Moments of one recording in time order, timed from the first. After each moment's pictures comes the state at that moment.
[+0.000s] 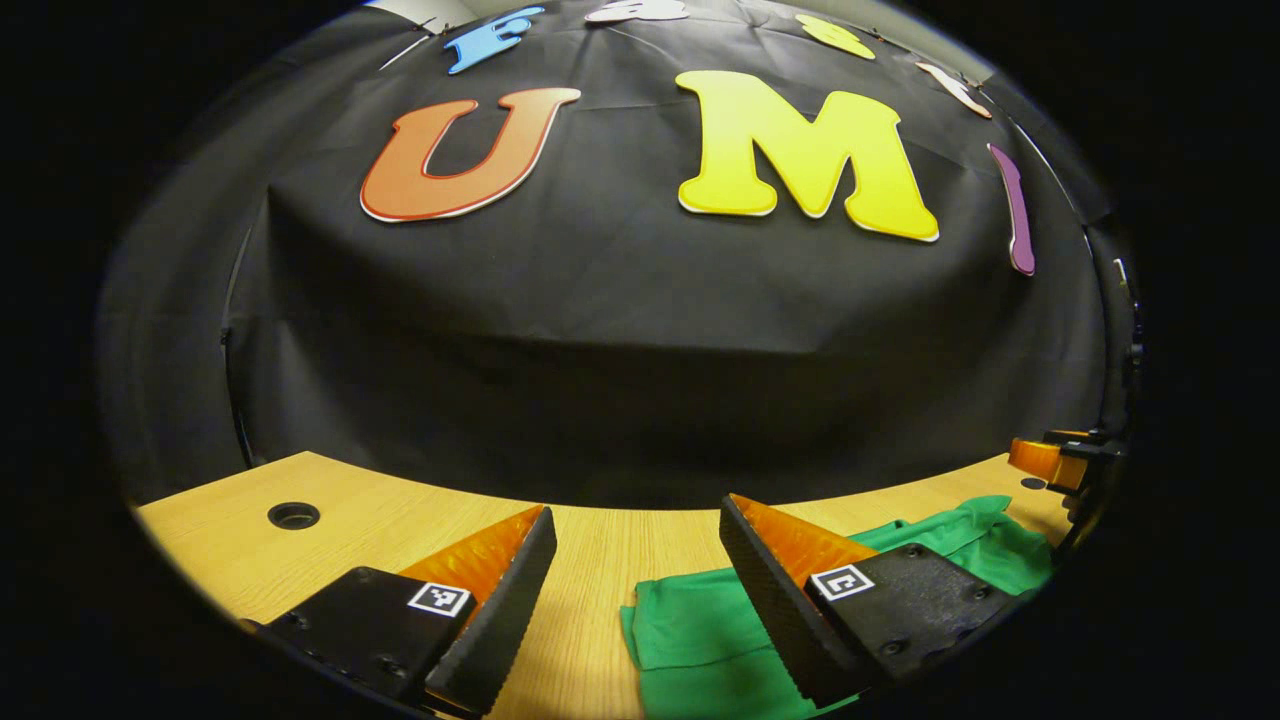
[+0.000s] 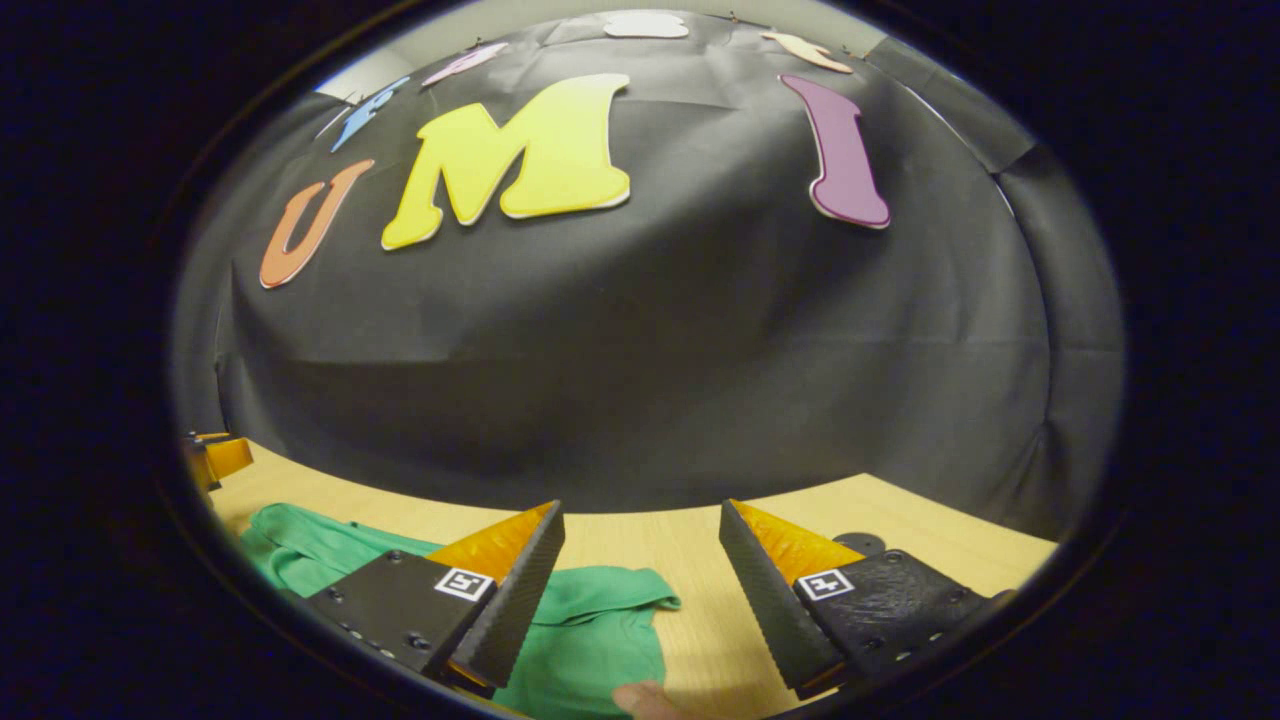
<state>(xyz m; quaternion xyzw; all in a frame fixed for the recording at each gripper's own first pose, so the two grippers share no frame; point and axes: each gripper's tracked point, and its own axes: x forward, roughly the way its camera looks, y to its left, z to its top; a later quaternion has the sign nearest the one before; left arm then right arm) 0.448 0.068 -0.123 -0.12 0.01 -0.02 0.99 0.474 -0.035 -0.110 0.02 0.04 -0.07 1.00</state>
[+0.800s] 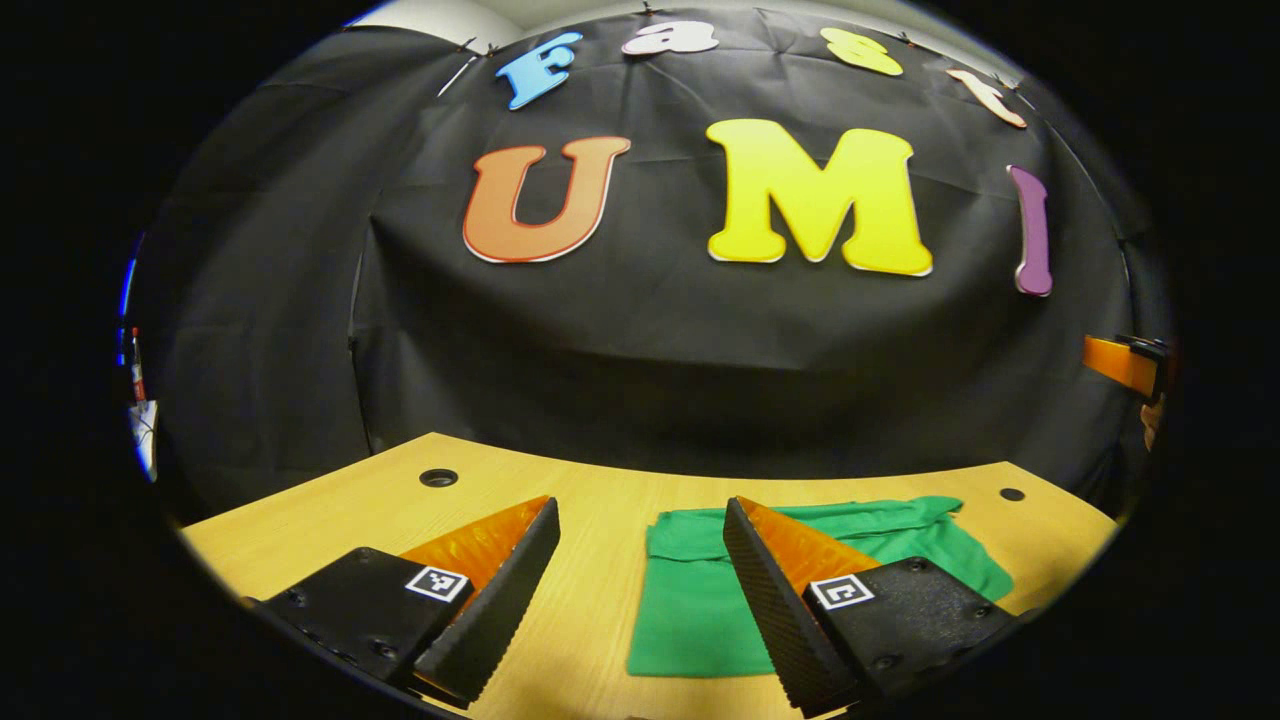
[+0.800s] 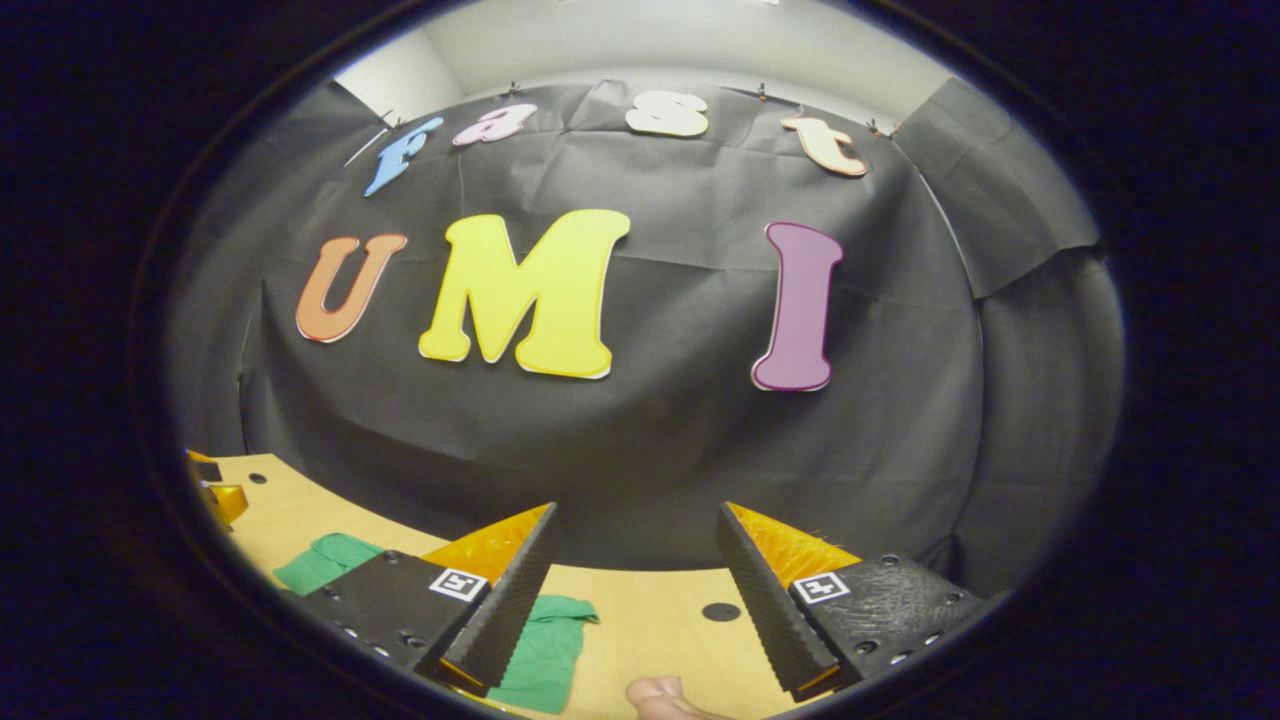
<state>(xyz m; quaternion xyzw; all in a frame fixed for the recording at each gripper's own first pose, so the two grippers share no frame) 0.275 0.044 -0.061 -0.09 0.02 0.03 1.00 0.318 -0.081 0.044 -0.04 -0.03 -0.07 1.00</state>
